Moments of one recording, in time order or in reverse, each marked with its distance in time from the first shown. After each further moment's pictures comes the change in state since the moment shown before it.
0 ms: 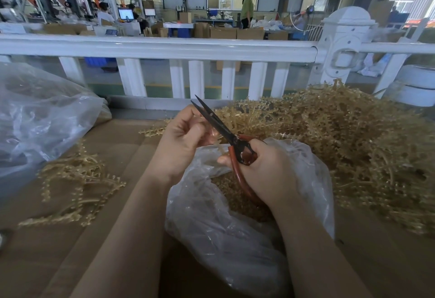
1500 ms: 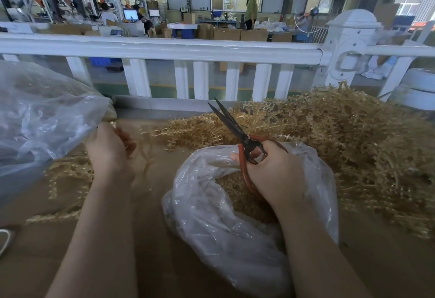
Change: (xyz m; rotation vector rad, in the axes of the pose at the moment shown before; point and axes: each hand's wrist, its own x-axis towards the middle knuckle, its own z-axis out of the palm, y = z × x) left_hand -0.003 -0.003 -0.088 -0.134 0.973 -0.354; right_hand 0.002 0.003 0.001 -0.222 0.049 0.170
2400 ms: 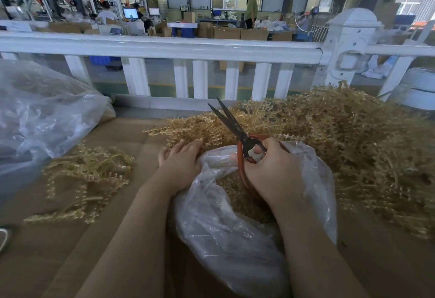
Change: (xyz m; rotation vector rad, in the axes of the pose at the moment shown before) left_hand -0.014 -0.079 0.042 1.478 -0.838 0.614; right_hand 0.000 -0.002 -0.001 -0.018 -0.001 0.054
